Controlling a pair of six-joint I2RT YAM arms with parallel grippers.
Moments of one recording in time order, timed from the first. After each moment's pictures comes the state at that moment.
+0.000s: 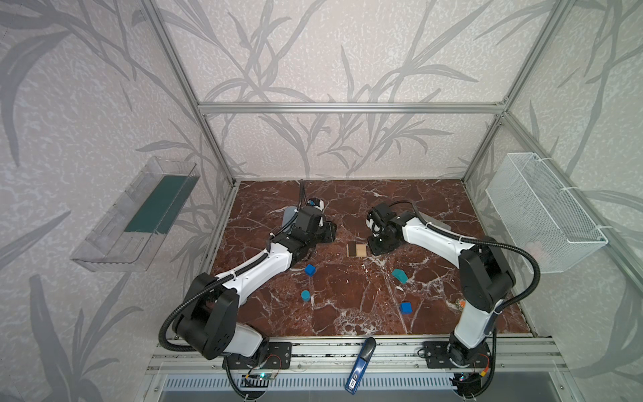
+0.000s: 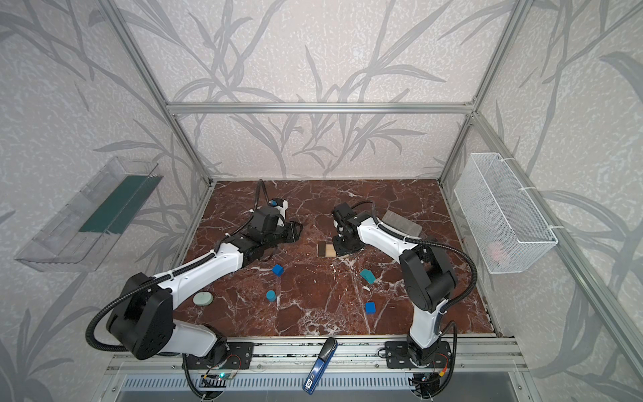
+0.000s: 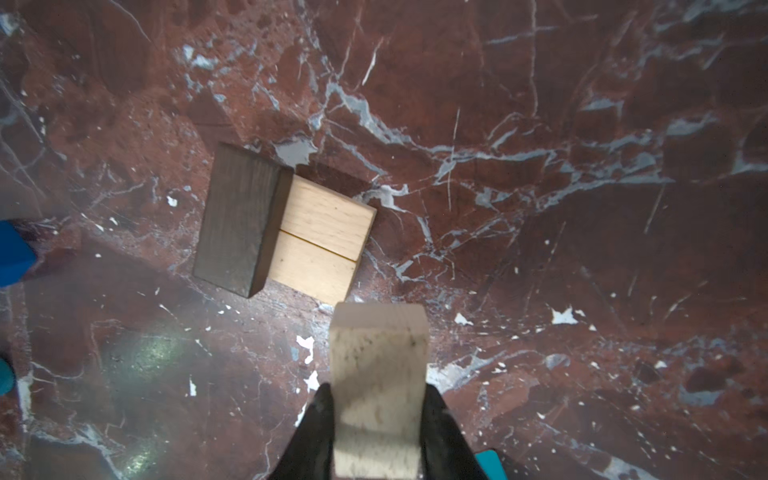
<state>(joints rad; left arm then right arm) -0.50 1.45 0.93 -0.11 0.02 -0.53 0.58 1.82 1.33 -0.76 -0.08 0.28</state>
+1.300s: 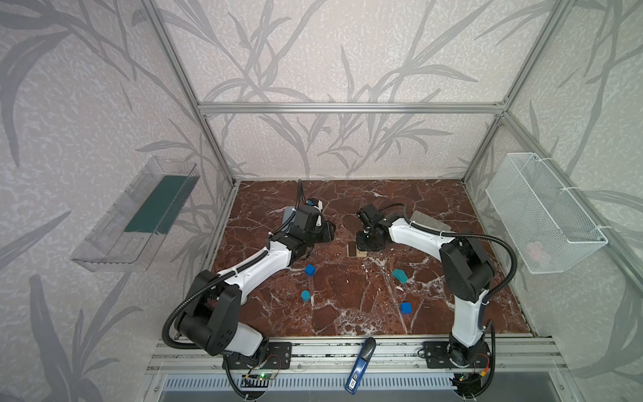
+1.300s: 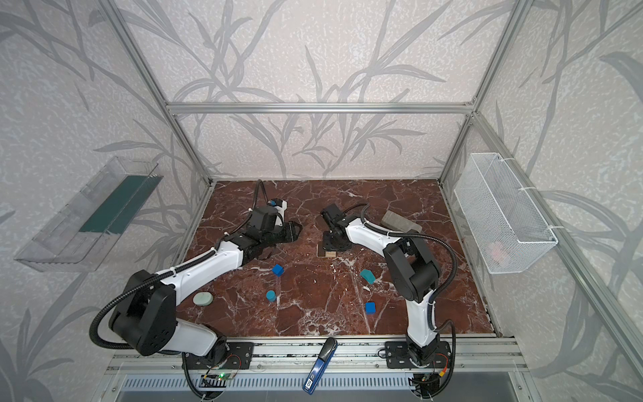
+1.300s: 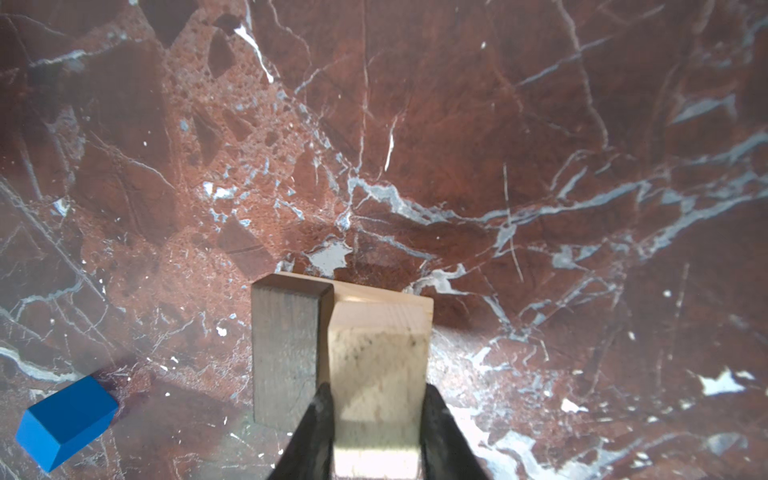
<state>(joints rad) -0.47 1.47 0.93 -0.11 0.09 -0.53 0.63 1.96 1.40 -0.63 -0.06 0.60</state>
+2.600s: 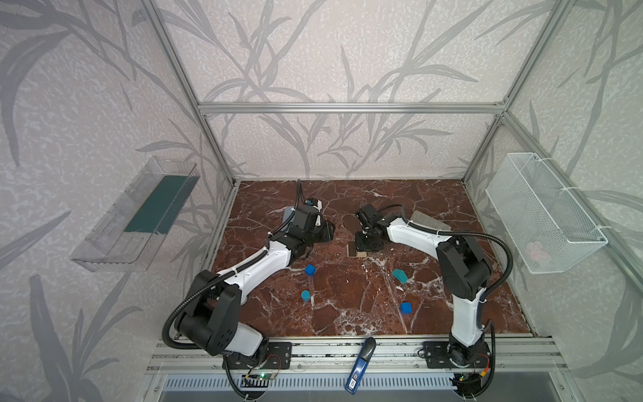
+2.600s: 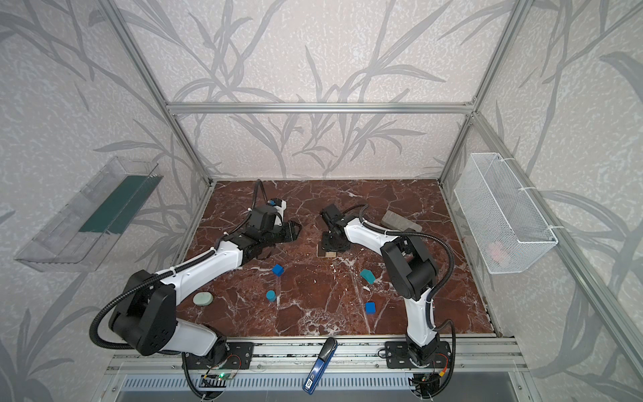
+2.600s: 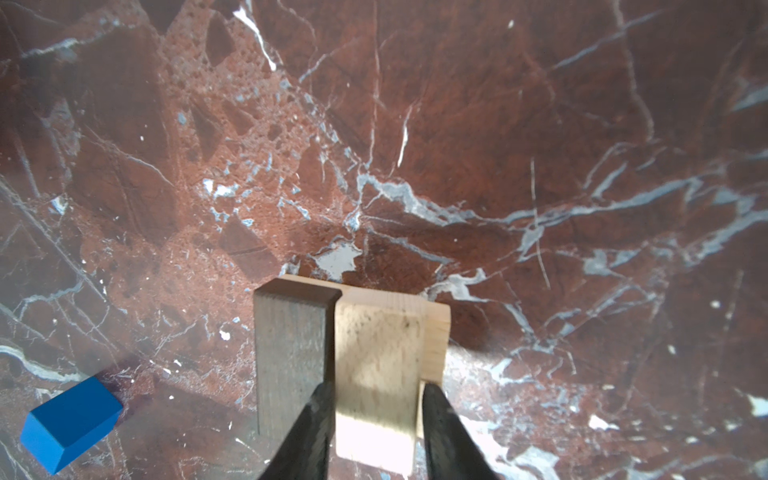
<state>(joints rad) -0.46 1.47 0.93 -0.11 0.10 -0.53 0.63 1.98 1.41 -0.63 -0.09 0.61</state>
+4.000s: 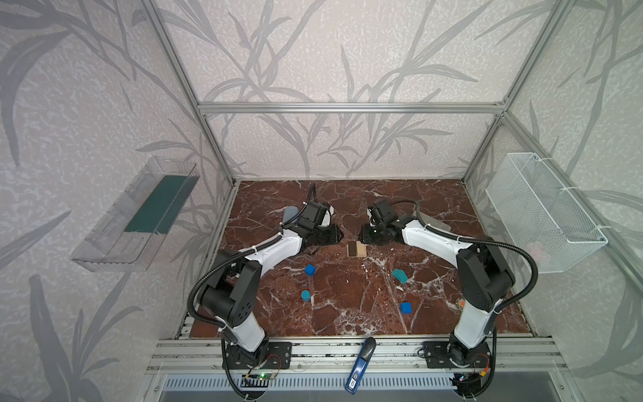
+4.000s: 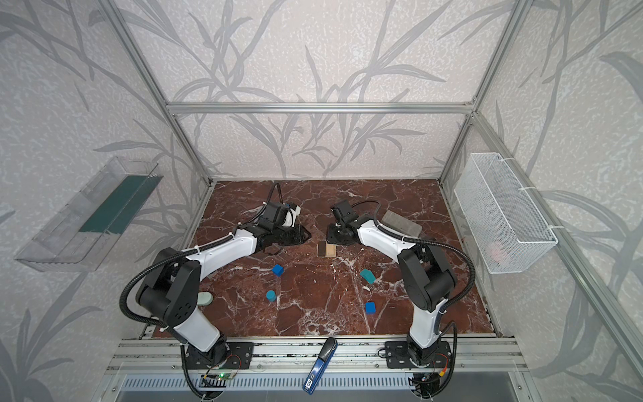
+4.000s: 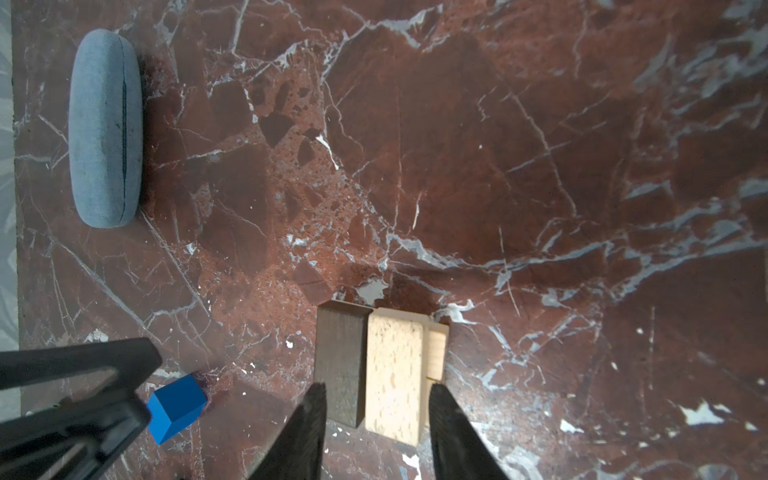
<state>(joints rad) -0.47 1.68 1.08 -0.25 0.33 -0.52 0.58 1.82 1.25 -0.42 -0.14 0.62</state>
